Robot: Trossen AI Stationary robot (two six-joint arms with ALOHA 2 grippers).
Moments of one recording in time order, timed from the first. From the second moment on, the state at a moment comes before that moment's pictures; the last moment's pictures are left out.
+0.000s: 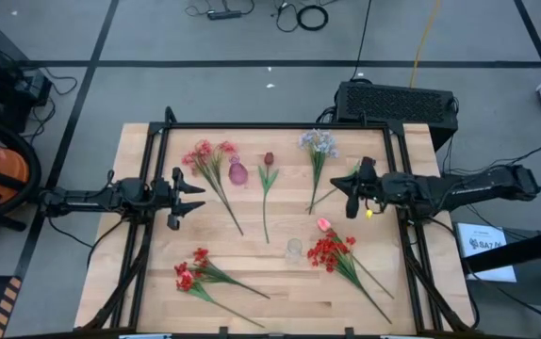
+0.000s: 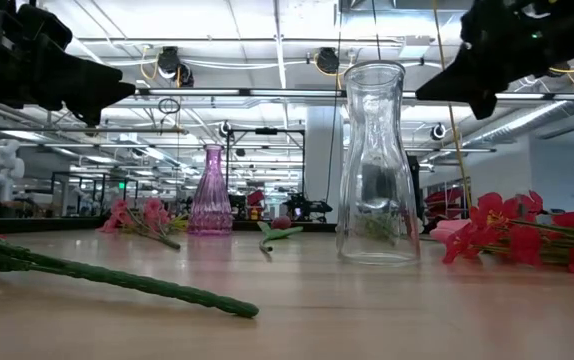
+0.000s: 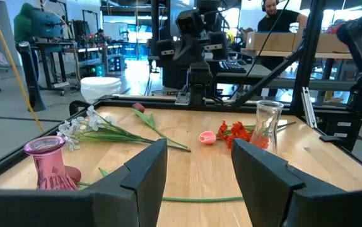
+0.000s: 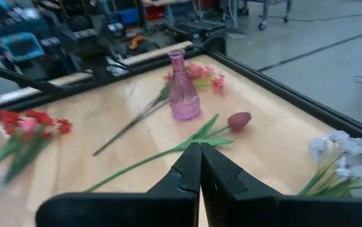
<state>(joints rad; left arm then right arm) -0.02 0.01 0.00 0.04 -0.05 -0.02 0.04 0.74 0.40 0.04 0.40 0.30</state>
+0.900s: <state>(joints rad) -0.02 0.01 0.01 0.04 -0.05 -0.02 -0.08 1.12 0.79 -0.79 0.42 1.40</state>
